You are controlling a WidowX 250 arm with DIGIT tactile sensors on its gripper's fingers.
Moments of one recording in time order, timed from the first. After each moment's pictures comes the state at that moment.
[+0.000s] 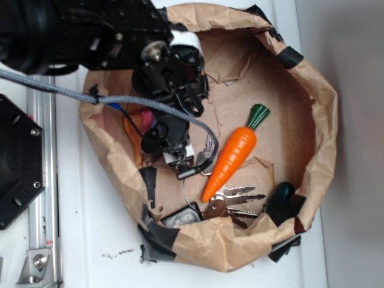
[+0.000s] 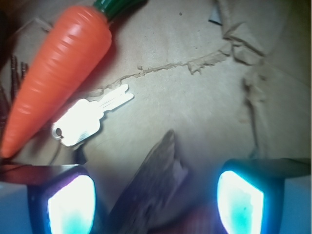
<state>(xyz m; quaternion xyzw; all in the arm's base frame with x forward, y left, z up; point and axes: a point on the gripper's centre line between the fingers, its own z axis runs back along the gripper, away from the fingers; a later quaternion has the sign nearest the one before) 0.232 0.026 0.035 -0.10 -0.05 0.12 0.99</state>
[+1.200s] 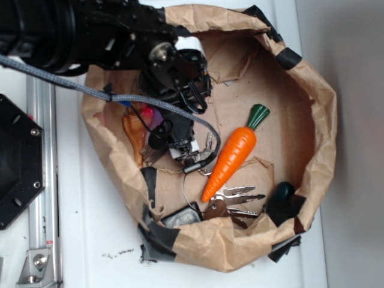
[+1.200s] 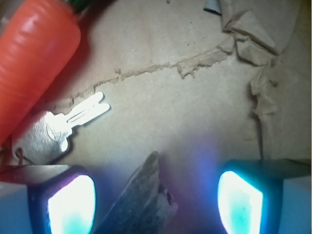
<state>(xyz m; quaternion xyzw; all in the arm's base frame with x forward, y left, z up) 0.232 0.023 0.021 -0.12 -0.03 0.16 0.98</state>
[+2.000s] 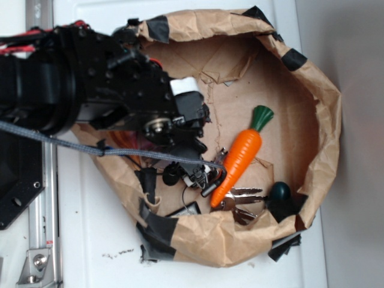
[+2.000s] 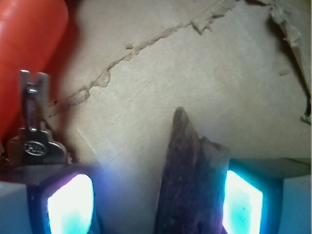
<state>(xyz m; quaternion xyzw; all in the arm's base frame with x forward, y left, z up) 0.227 -0.011 0.016 -0.06 -0.03 0.27 0.96</state>
